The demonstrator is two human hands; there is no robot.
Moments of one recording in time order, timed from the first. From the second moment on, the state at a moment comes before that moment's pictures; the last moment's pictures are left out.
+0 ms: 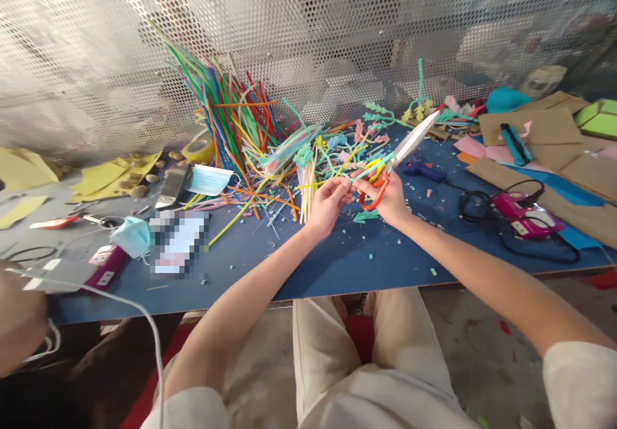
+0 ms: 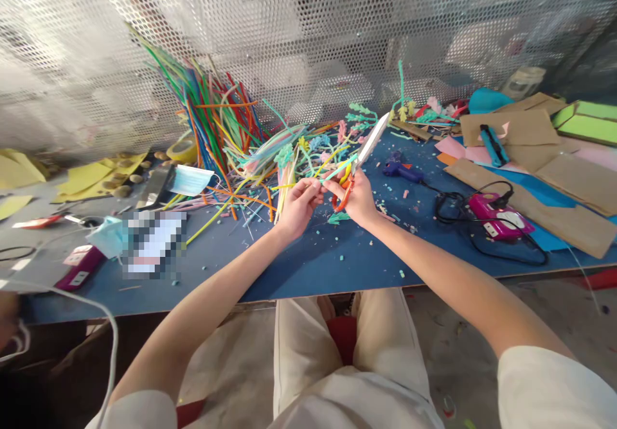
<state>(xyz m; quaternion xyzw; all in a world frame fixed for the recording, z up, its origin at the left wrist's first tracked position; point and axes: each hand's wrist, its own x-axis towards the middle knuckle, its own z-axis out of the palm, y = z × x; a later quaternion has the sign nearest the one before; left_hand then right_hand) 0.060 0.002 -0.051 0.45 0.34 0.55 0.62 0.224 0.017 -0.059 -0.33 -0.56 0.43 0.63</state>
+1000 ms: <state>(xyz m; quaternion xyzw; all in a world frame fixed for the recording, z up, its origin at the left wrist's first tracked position) 0.036 0.016 -0.051 0.55 0.40 0.42 0.60 0.223 0.016 -0.054 -0.37 -0.53 0.42 0.64</state>
